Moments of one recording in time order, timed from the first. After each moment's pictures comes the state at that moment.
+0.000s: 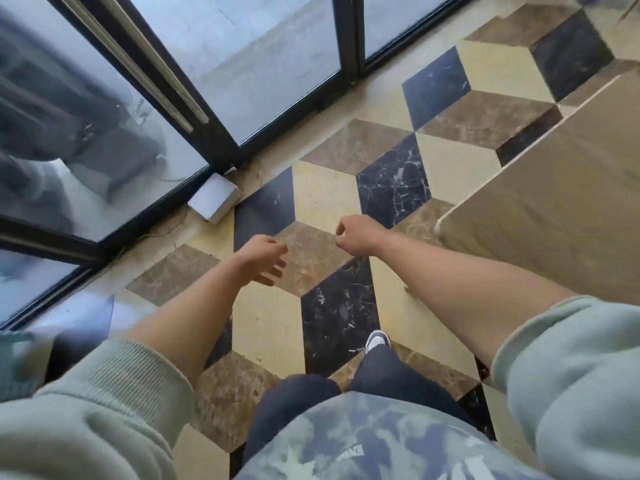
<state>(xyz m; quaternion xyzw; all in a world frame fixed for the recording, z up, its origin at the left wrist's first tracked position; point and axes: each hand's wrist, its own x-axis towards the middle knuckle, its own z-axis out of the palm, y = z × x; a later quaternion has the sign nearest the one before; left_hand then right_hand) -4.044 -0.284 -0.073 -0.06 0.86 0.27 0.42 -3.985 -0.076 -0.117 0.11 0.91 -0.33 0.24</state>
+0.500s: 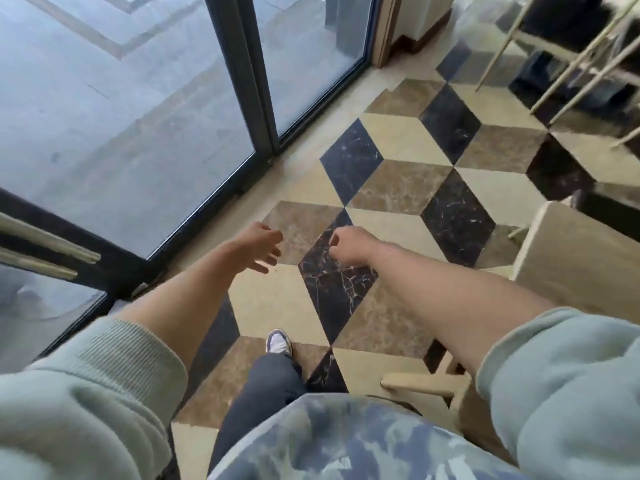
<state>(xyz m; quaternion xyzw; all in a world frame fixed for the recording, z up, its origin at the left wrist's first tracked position) -4.451 -0.004 -0.086 0.11 0.82 0.28 0.48 -4.303 0.152 -0.100 0.29 0.88 -0.30 0.22</state>
